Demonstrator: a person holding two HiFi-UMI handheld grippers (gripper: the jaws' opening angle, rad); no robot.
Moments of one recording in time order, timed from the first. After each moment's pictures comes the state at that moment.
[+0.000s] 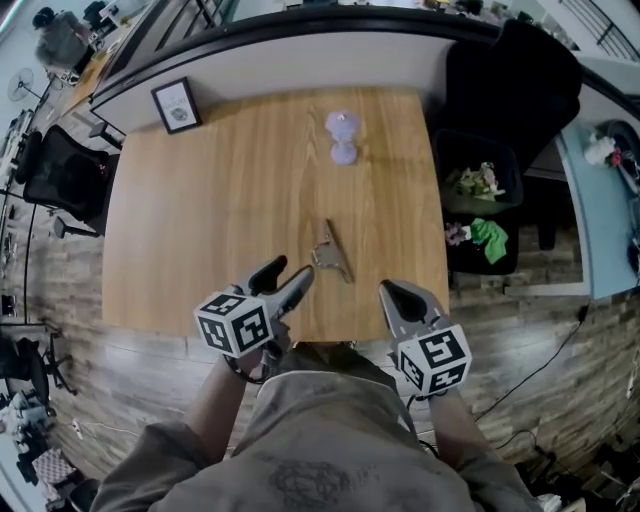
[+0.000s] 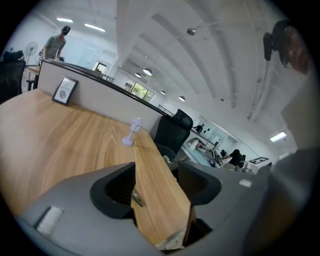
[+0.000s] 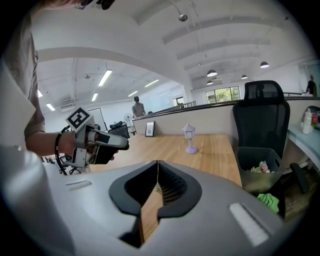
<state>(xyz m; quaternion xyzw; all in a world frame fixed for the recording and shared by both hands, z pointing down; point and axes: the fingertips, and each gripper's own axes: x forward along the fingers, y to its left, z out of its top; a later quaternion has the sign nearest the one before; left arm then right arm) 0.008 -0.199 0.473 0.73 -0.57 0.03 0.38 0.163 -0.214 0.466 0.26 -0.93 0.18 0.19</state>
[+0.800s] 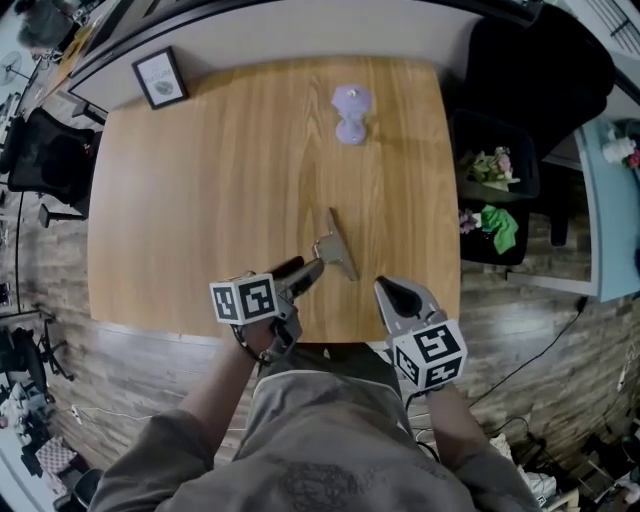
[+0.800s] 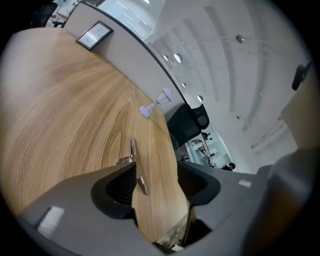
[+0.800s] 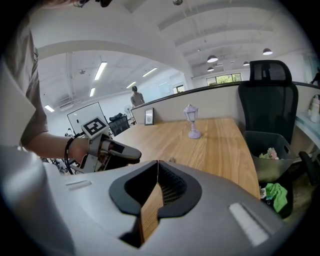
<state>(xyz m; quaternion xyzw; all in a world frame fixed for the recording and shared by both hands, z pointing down) -0.001 -0.222 0.600 0.65 -0.51 -0.03 0.56 0.127 -0.232 0.536 0.24 -0.91 0.22 0.24</state>
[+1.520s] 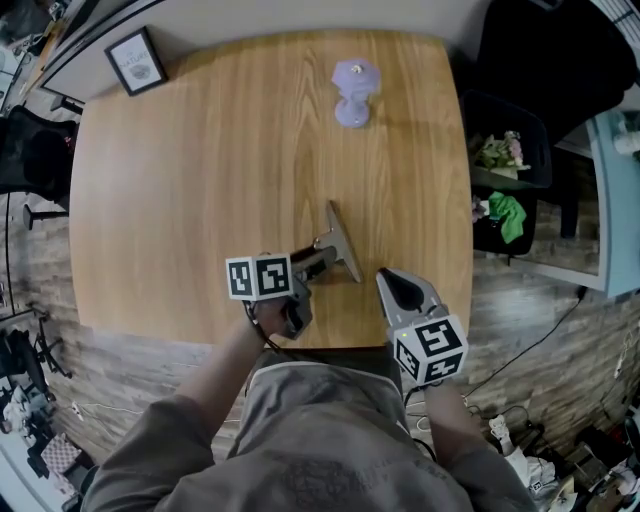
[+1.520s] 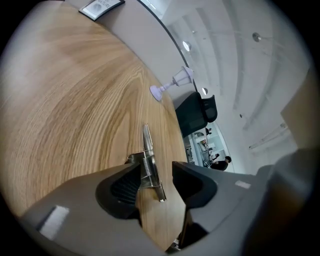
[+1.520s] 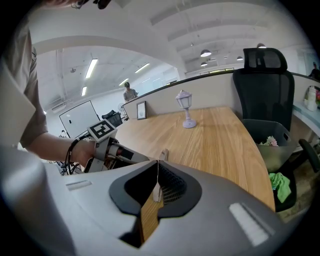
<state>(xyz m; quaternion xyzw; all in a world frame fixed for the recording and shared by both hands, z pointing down) 0.013 -0.255 0.685 0.64 -0.46 -0.01 0.62 0.115 -0.254 0.599 0.26 -0.89 0.25 0.26</state>
